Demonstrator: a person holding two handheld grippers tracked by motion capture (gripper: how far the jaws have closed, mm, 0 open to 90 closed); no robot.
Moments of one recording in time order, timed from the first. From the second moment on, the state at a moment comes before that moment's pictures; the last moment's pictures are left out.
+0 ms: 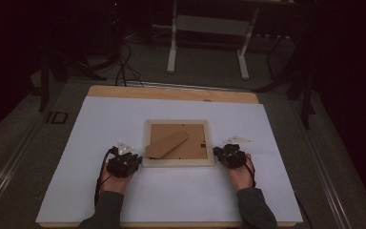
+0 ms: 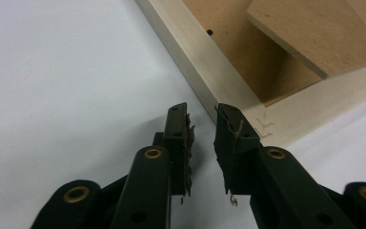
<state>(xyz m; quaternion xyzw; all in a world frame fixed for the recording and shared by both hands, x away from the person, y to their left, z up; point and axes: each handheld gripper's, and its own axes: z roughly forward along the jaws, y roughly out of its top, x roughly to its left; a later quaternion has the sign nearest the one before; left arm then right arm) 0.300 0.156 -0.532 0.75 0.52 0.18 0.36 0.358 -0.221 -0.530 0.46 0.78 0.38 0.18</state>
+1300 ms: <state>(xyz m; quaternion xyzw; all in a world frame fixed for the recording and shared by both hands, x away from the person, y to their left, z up) 0.326 0.150 -0.475 0.77 0.46 0.16 0.42 0.349 -0.232 -0.519 0.45 0.78 0.40 0.15</state>
